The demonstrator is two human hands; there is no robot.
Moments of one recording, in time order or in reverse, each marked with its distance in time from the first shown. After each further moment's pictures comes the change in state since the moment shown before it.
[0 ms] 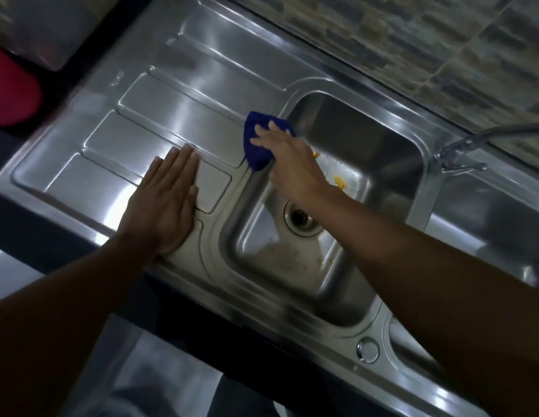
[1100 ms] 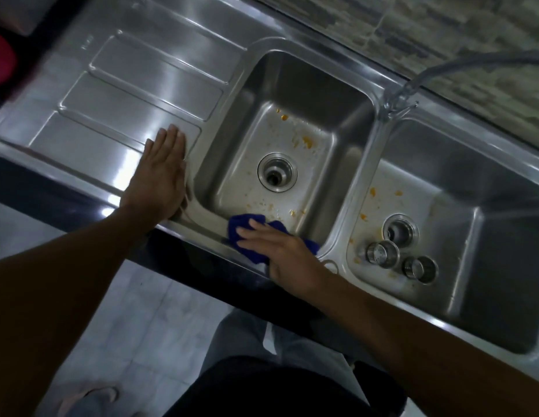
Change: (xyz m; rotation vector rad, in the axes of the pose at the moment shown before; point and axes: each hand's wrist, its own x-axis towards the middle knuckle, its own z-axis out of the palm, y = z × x) left_hand -0.034 0.052 -0.001 -0.139 -0.111 -0.096; right_hand -0.253 -0.006 0.046 0.143 -0.163 -0.149
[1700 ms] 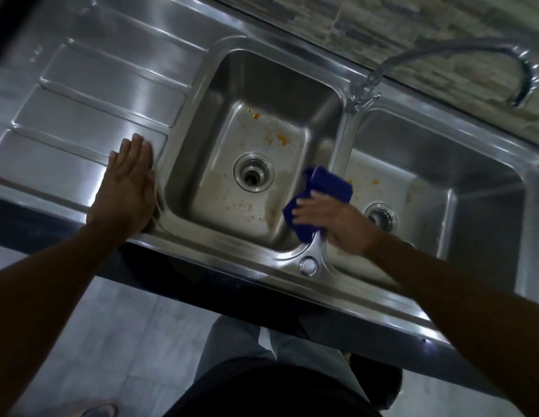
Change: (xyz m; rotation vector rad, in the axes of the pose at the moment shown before) left_hand 0.003 -0.003 0.002 0.009 -0.014 -0.014; right_hand -0.043 0.089 -0.108 -0.319 -0.041 -0.074
